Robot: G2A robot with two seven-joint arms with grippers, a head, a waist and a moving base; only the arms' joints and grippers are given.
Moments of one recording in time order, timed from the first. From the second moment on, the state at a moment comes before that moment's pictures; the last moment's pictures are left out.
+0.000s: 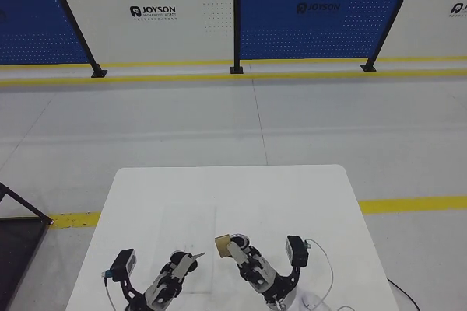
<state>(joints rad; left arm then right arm) 2.16 -1.11 -1.36 -1.89 0.52 -1.01 0.28 -1.77 -1.26 0.91 -1.74 -0.69 -0.79 -0.36</state>
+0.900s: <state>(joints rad) 2.13 -1.11 -1.34 -1.88 0.50 -0.98 0.22 -1.76 -1.28 0.85 -1.69 -0.83 -0.73 -0.52</state>
